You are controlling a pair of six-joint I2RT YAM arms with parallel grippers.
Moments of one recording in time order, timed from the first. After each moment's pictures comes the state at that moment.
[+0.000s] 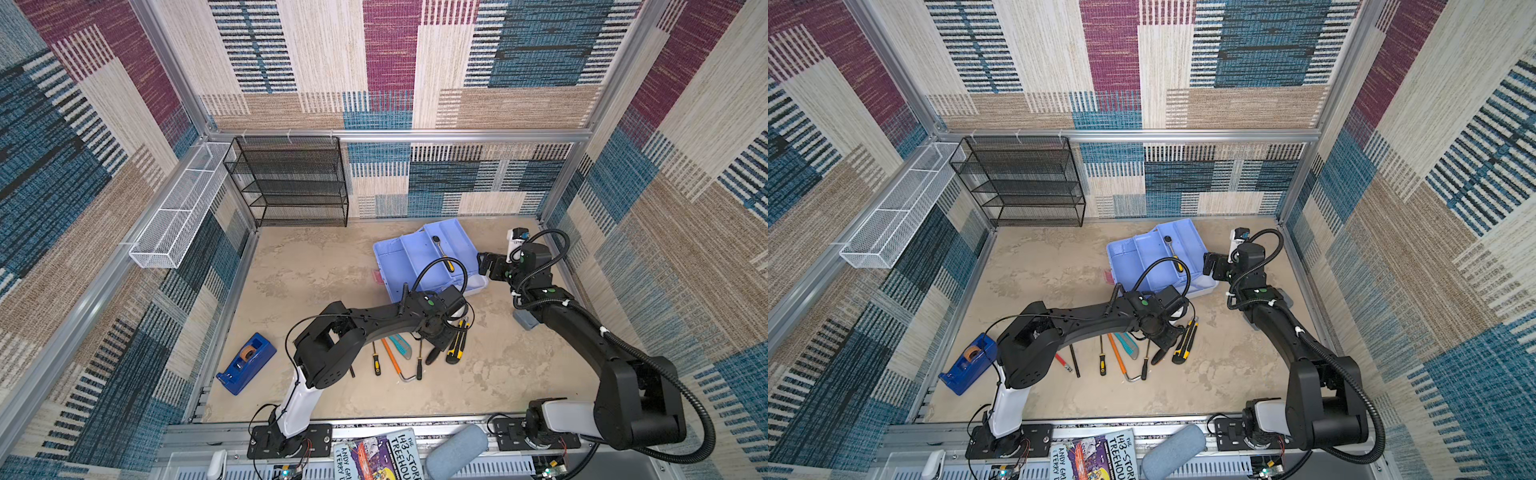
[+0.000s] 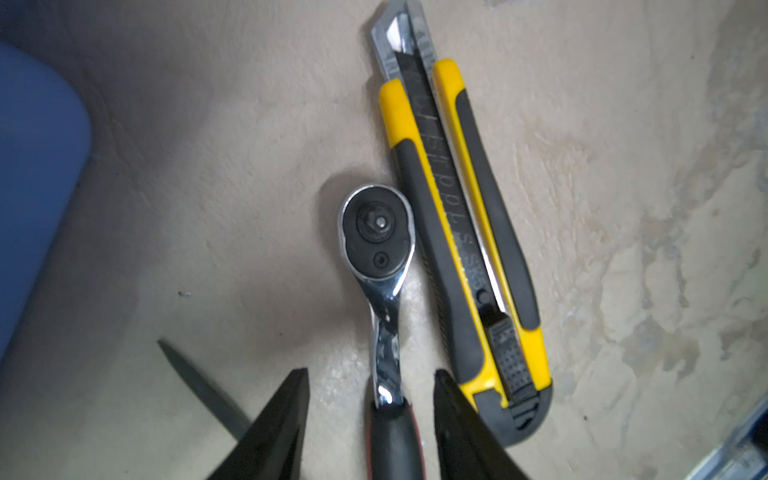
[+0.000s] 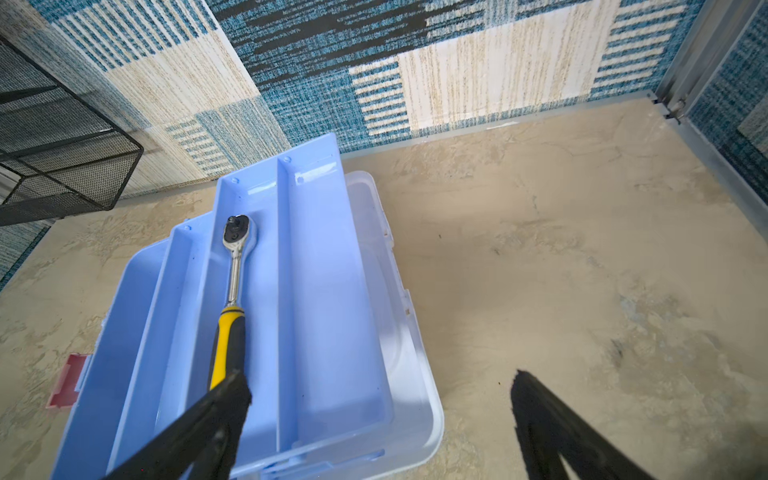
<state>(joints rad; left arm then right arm) -1.01 2.08 1.54 -0.68 0.05 -0.24 0.08 1.31 0.82 0.03 -0.09 0.24</state>
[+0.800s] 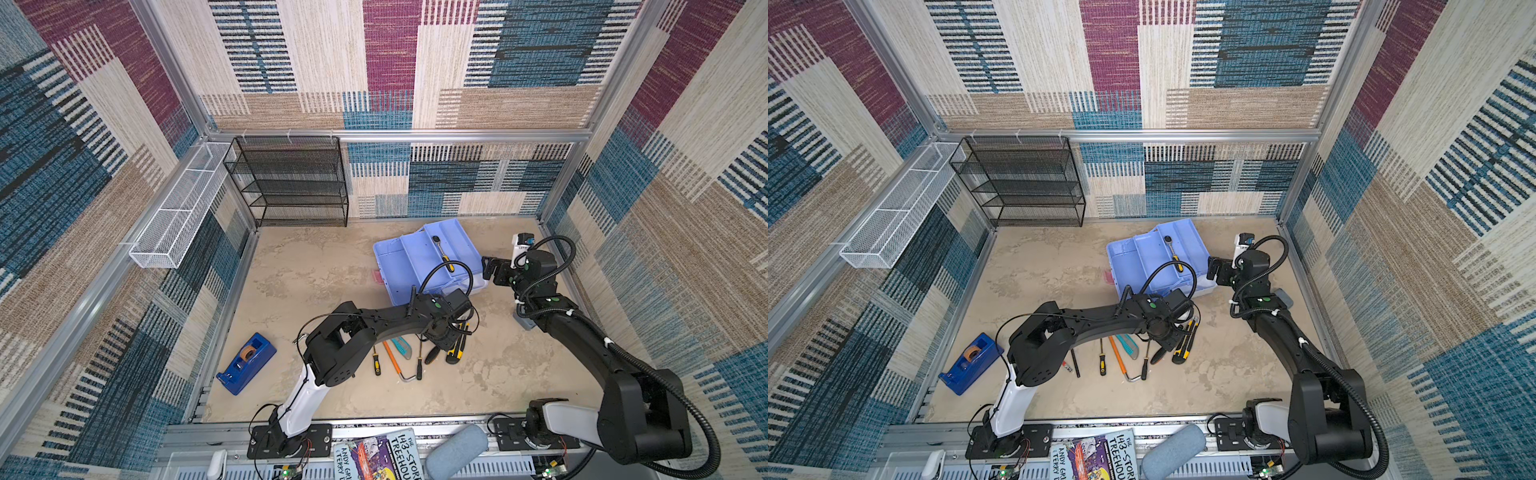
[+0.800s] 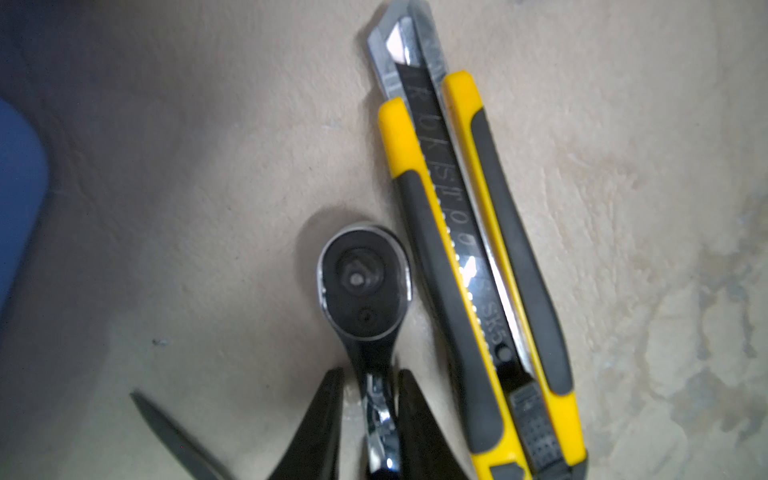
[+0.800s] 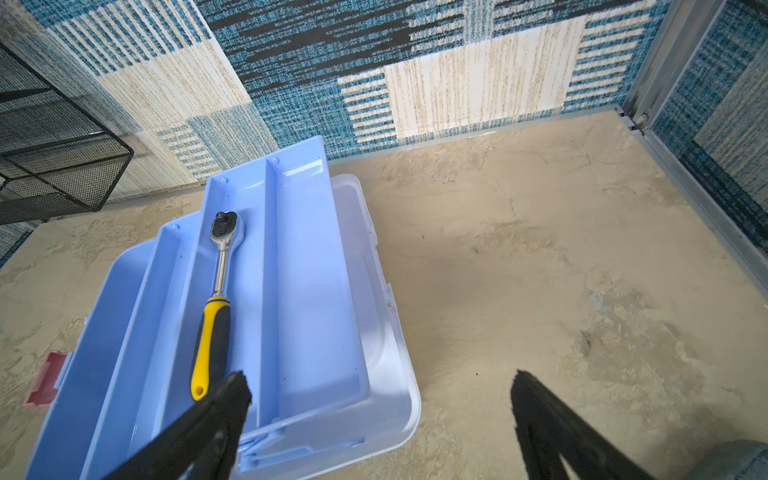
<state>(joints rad) -1.03 2.15 1.59 -0.68 0.00 -0.24 0.06 1.26 0.75 0.06 -0.08 0.23</state>
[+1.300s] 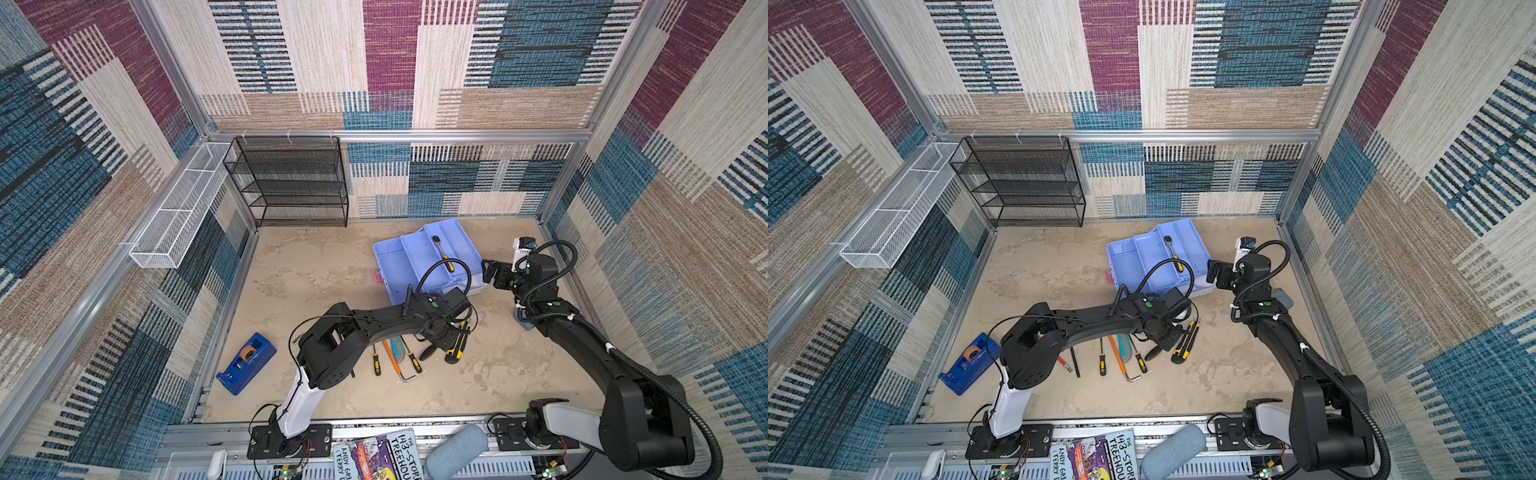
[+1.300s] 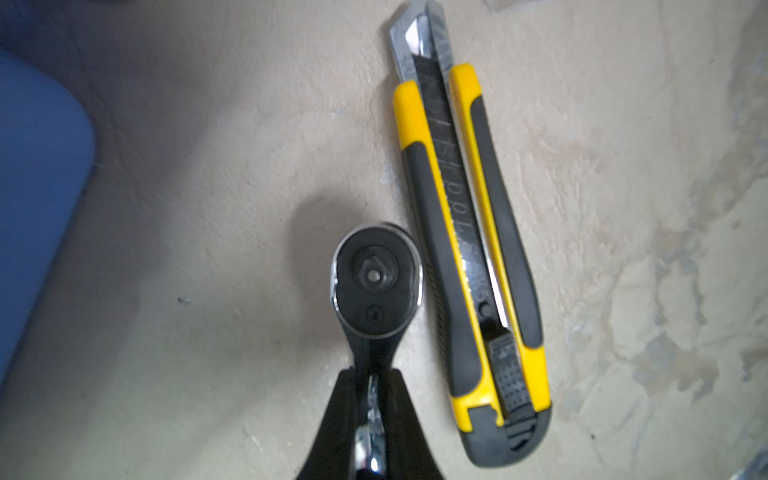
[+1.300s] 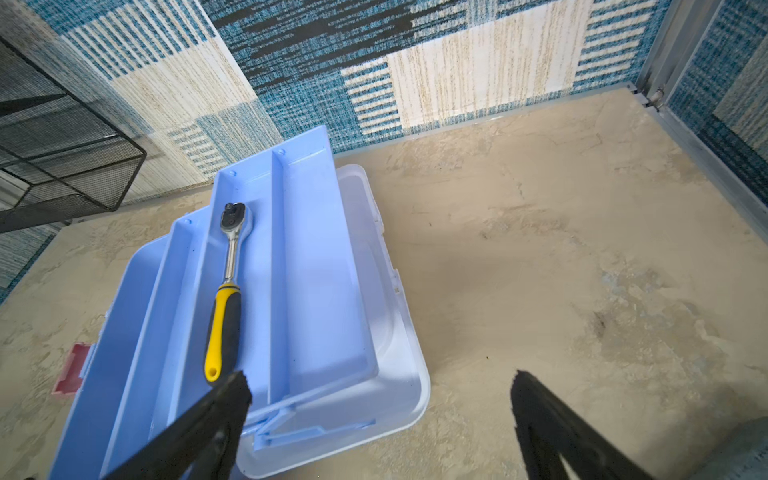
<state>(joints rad) -1.03 2.08 1.57 -0.70 0.00 -0.26 0.06 1.20 0.69 0.07 -0.12 0.27</state>
